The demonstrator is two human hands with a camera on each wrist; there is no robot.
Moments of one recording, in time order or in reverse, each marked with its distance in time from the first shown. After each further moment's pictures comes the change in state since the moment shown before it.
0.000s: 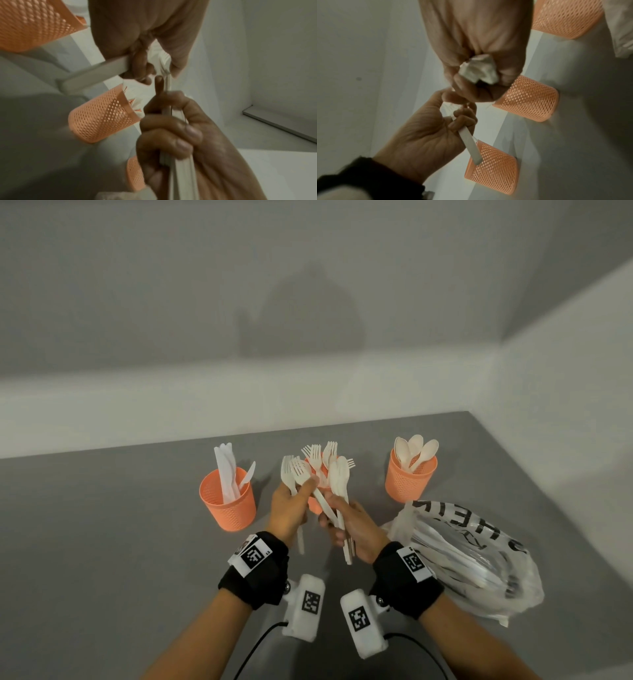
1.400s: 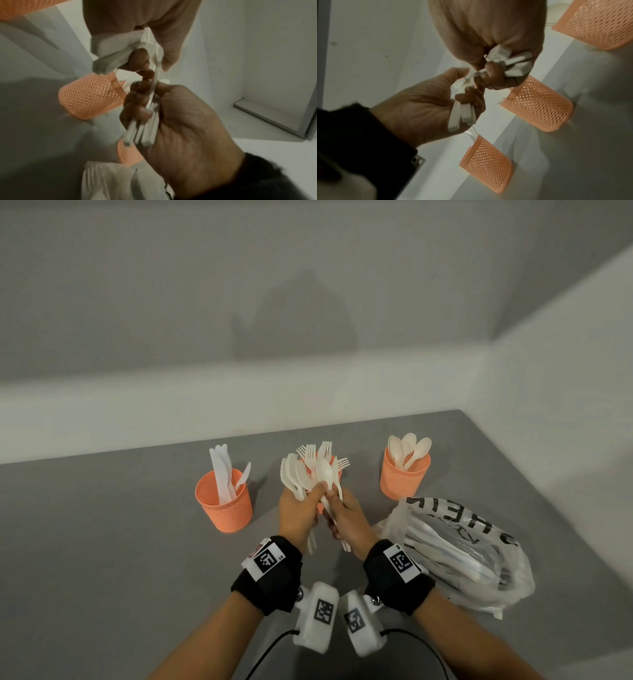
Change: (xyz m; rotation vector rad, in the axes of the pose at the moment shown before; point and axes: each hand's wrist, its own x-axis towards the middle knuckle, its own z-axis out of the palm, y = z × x) left_hand -0.005 -0.011 0.021 -0.083 0.084 -0.010; right_hand 0.002 0.002 0.008 -0.252 0.223 -0.151
